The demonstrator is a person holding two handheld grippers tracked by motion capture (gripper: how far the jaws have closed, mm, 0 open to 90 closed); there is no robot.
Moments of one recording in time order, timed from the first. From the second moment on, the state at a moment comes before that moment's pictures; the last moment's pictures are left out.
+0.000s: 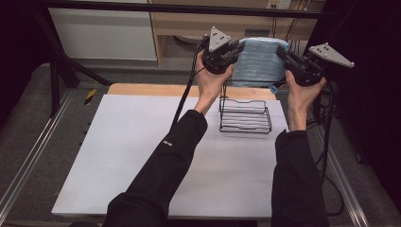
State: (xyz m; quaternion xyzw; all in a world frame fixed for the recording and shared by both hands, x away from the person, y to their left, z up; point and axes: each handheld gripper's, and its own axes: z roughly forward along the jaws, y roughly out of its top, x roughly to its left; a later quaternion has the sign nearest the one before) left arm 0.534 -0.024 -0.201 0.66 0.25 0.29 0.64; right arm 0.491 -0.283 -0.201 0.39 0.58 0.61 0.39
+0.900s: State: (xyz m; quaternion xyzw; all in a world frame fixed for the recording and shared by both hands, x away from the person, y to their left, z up) left arm 0.512 -0.015 -0.228 0.71 0.21 0.24 0.63; right arm 0.472 -0.291 -0.237 0.38 0.60 0.60 0.37
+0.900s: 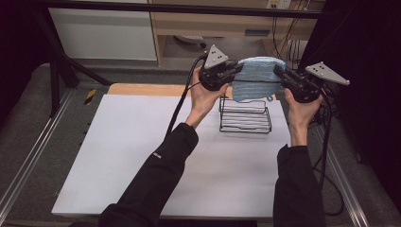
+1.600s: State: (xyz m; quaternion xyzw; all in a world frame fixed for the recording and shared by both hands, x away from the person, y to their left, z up) left arm 0.492 -0.019 -0.241 0.74 0.21 0.23 0.59; right arm 0.464 -0.299 -0.248 0.37 0.63 0.60 0.34
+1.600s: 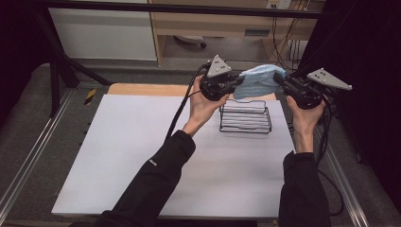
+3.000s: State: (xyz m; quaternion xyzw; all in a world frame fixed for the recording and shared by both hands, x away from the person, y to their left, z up) left arm 0.475 -0.006 -0.229 0.75 0.23 0.16 0.60; right arm 0.449 -0.285 -0.248 0.41 0.68 0.55 0.26
